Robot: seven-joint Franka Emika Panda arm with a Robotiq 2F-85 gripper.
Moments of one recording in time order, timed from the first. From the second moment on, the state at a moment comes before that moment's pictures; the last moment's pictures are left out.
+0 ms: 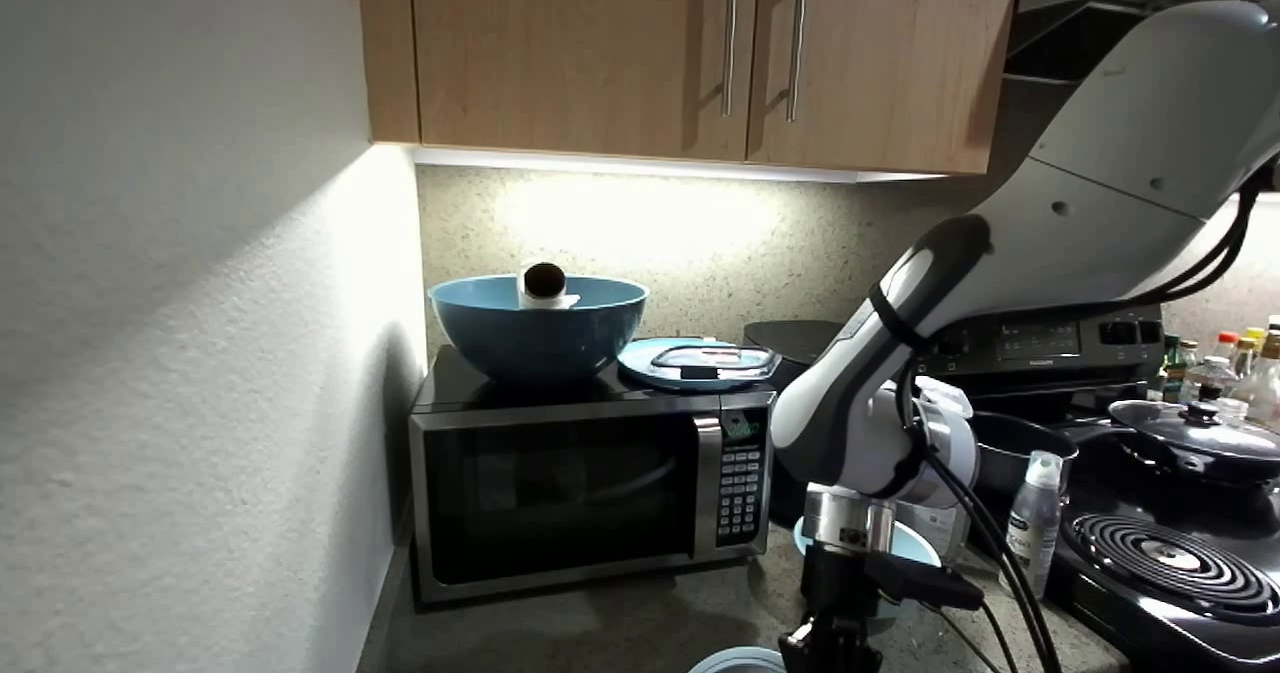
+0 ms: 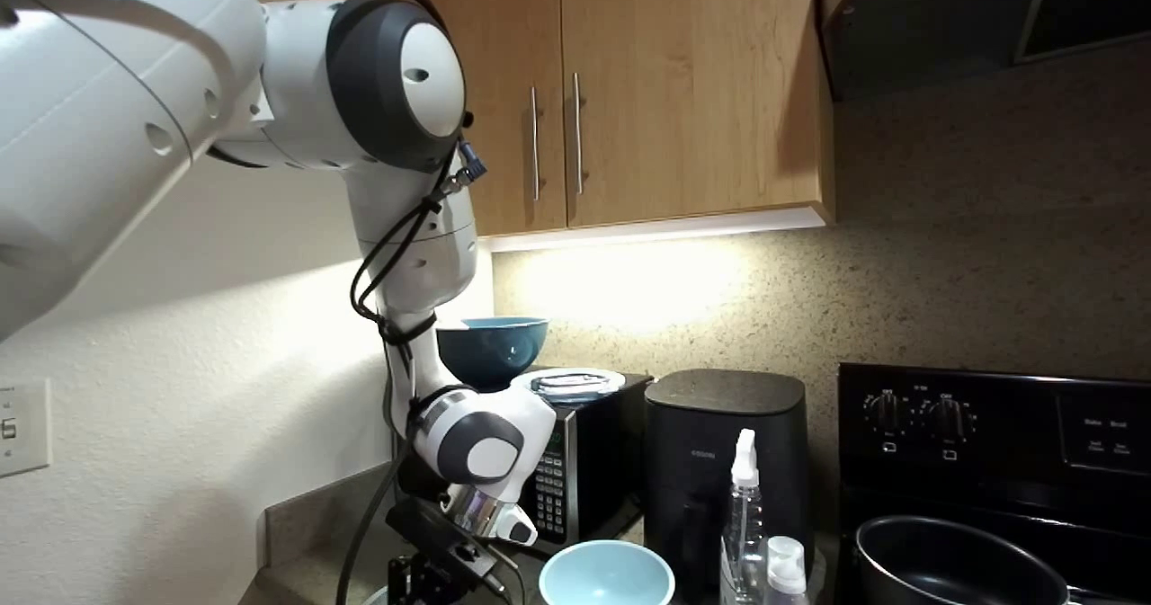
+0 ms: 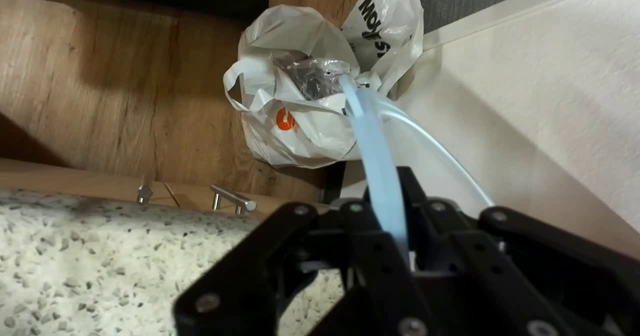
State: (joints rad) arm -0.02 0.61 0.16 -2.12 0.50 2.33 -0.39
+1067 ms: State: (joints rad) arm -0.05 0.53 0.31 -2.05 0.88 2.65 -0.37
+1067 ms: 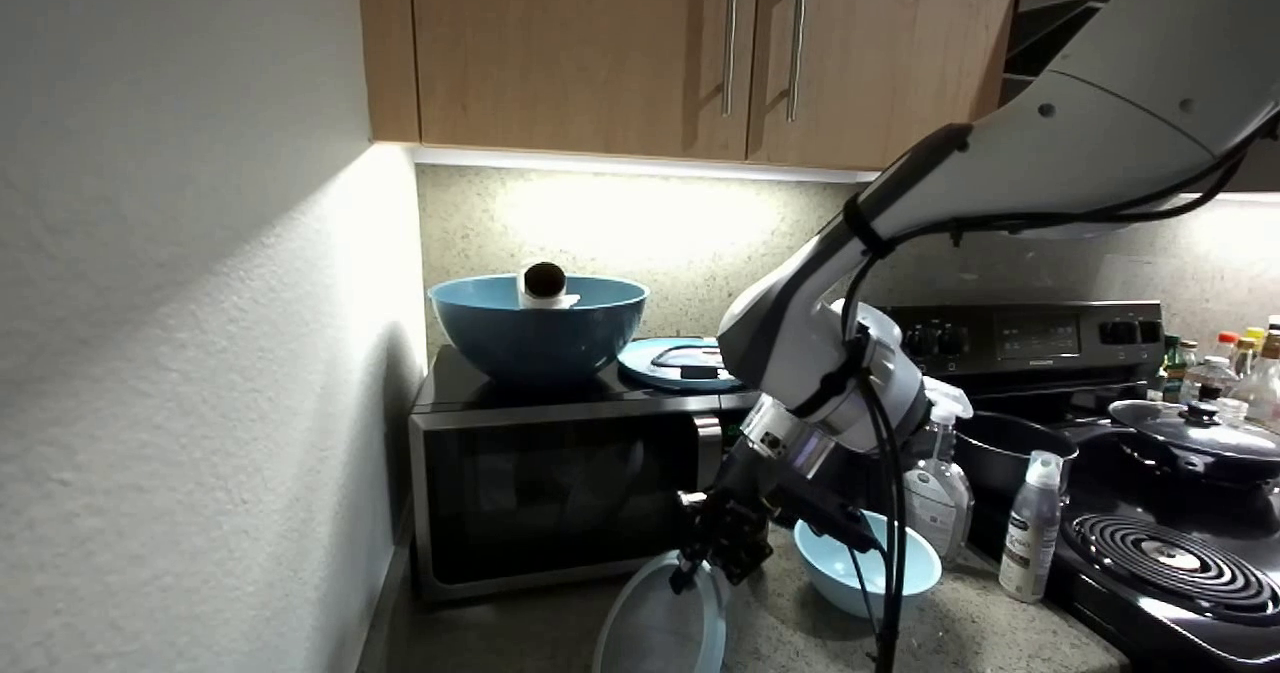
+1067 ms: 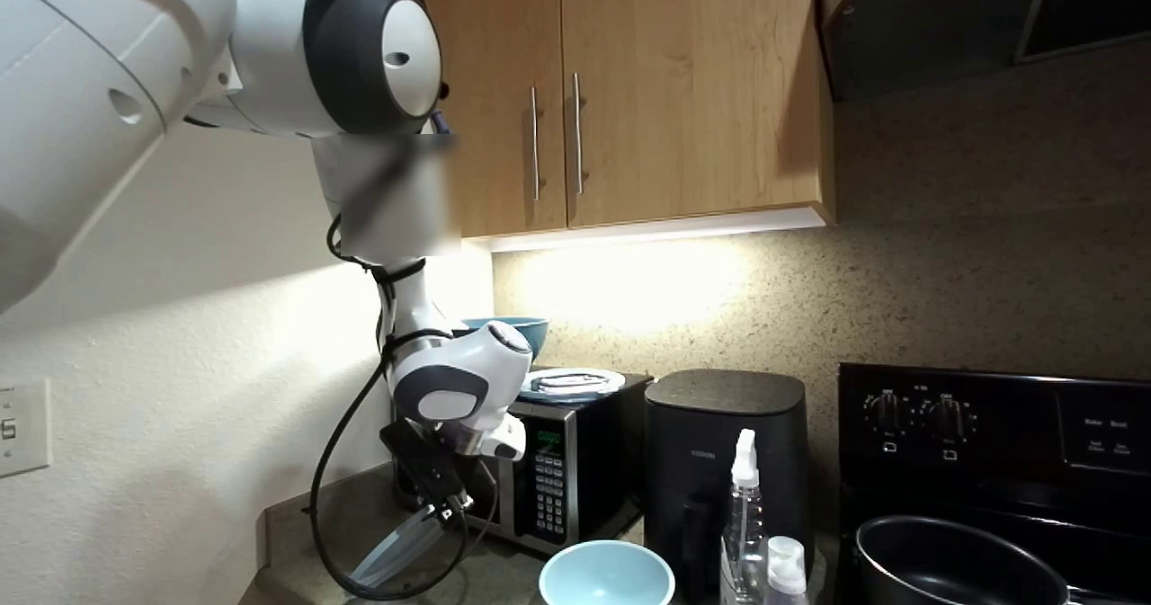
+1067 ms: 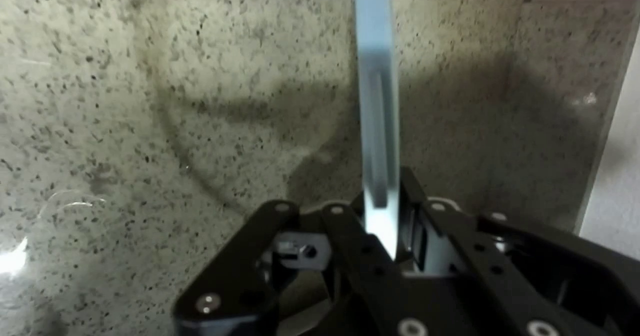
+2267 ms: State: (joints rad) arm 0.18 0.59 0.09 -2.12 0.50 3.00 0.07
